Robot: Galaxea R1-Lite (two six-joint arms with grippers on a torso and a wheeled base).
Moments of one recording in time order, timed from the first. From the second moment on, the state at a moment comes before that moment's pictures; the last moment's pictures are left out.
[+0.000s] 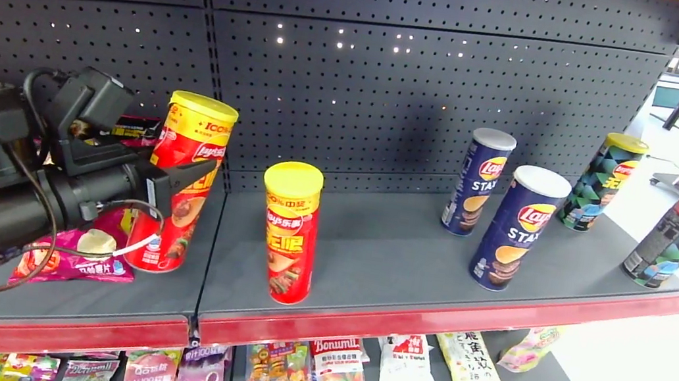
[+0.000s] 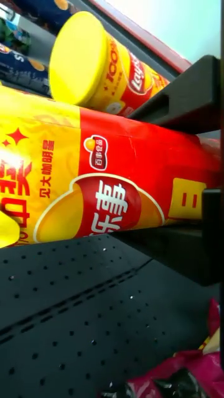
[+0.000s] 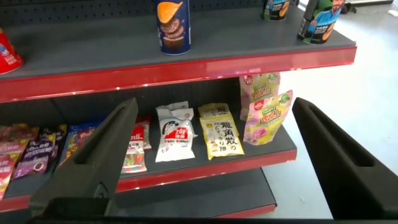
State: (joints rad) left arm -0.22 1.55 -0.58 -0.91 -0.28 0.08; right arm 0.00 0.00 0.00 0.00 0.02 0.00
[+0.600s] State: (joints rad) left arm -0.21 1.72 -0.64 -1.18 -0.28 0.01; right arm 0.00 0.00 0.00 0.00 0.02 0.00
